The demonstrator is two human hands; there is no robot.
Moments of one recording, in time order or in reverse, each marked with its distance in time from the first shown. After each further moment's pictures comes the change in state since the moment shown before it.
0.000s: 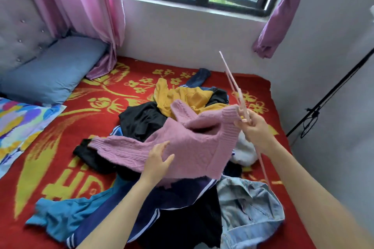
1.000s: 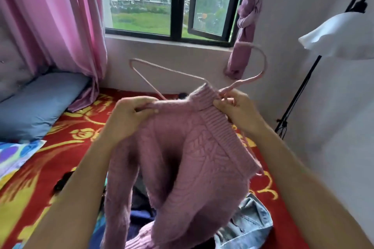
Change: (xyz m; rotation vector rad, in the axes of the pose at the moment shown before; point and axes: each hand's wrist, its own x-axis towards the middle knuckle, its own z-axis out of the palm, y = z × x) left_hand -0.010 0.183 -0.140 -0.091 0.046 0.595; right_hand -0.047 -0.121 -0.017 0.092 0.043 -0.239
